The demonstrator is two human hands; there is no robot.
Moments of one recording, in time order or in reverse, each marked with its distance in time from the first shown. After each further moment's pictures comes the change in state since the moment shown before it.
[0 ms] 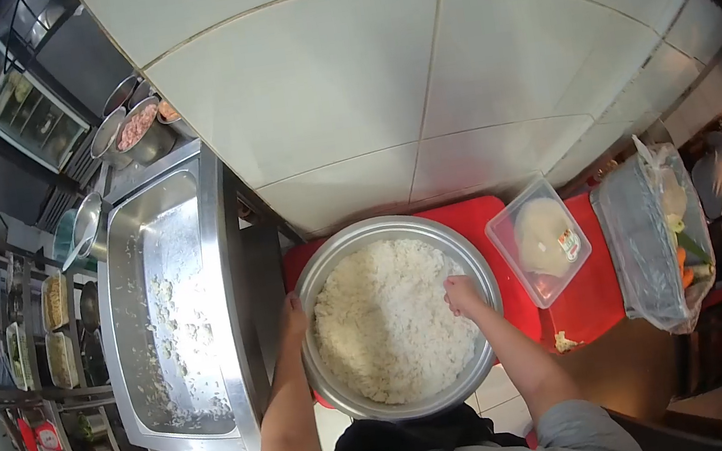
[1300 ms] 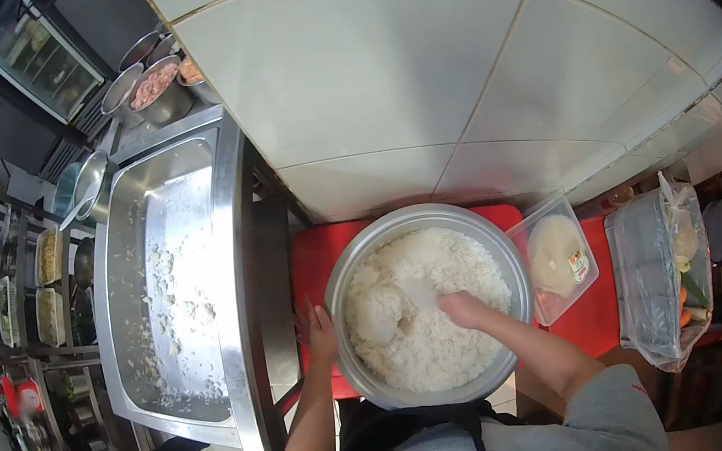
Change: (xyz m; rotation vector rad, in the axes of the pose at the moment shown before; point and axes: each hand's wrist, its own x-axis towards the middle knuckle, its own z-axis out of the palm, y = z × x) left_hand -0.080 0.037 0.035 -0.045 0.174 -0.155; right_hand -0.031 -0.039 0.001 -0.973 -0.309 -0.756
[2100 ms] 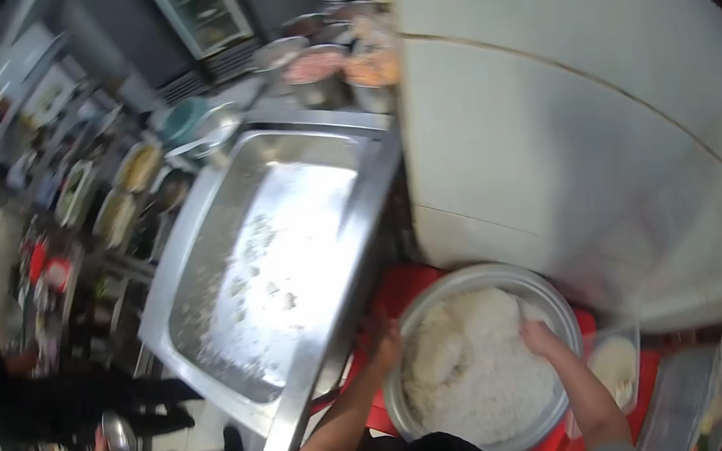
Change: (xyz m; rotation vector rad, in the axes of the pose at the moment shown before) left_hand 0.044 0.012 0.004 0.337 0.102 0.025; right_hand 0.109 0.068 -0.053 -0.121 -0.147 0.094
